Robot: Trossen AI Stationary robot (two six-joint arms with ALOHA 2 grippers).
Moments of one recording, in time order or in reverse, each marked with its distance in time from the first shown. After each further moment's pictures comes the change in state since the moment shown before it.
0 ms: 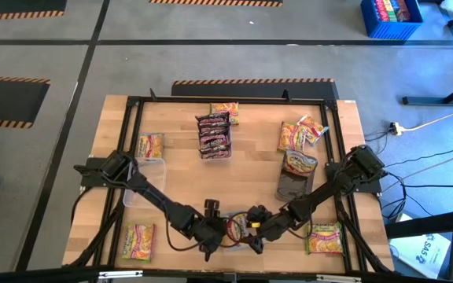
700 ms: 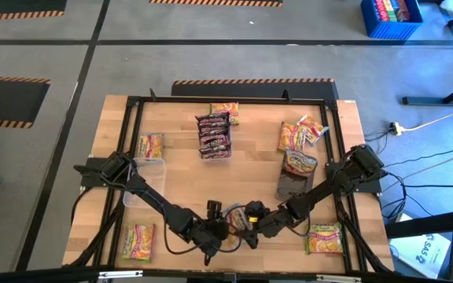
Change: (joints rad) left arm -0.025 0.001 0.021 0.035 -0.101 0.059; right arm -0.011 -0.002 0.004 0.035 0.062 0.018
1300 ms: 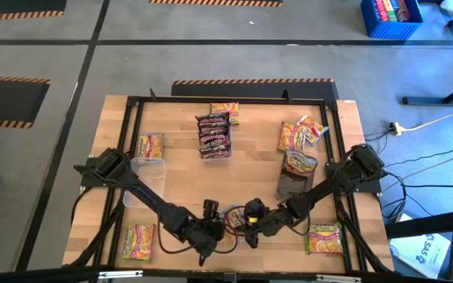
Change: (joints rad) left arm -0.016 -0.073 0.000 -0.106 0.008 0.000; right arm 0.002 -0.006 0.001 -0.010 0.017 -0.127
